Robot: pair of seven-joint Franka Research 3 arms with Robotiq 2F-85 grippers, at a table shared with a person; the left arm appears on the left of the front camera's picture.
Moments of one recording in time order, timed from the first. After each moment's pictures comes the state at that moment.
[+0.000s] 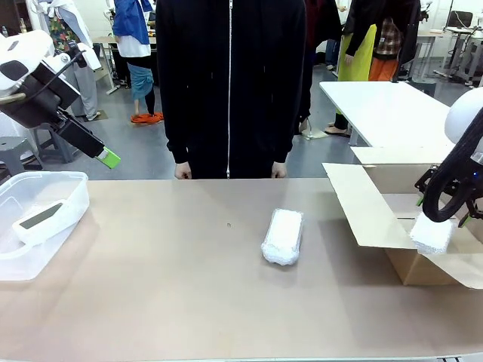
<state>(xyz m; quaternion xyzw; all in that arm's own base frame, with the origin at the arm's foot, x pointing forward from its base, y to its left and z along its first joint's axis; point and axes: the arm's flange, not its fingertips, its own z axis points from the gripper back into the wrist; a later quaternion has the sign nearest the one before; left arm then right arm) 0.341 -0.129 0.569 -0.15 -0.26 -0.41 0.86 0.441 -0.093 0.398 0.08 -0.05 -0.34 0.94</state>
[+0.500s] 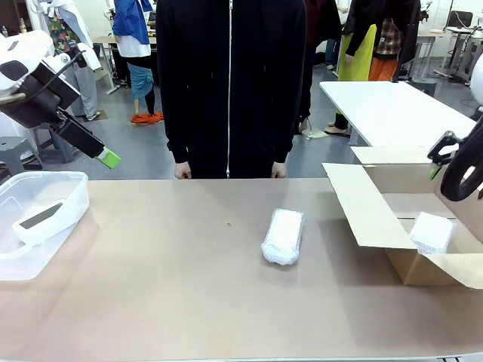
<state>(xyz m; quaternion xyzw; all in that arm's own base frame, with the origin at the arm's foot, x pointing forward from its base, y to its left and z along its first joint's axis) 0.341 -0.129 0.569 -0.15 -0.26 -0.41 0.86 0.386 -0.062 0.513 0.06 -0.10 -0.29 0.95</state>
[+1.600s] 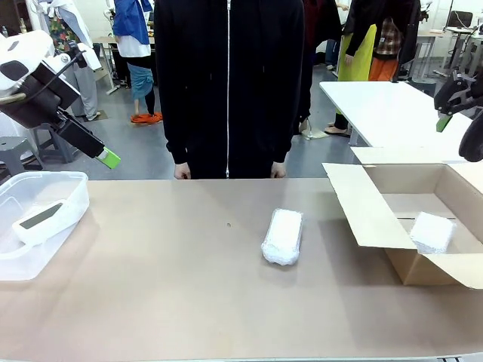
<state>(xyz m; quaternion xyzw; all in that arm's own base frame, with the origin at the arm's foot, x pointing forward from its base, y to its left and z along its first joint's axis) 0.341 -0.129 0.569 -0.15 -0.26 -0.42 0.86 0.361 -0.012 0.613 0.01 -0.16 -0.16 0.97</state>
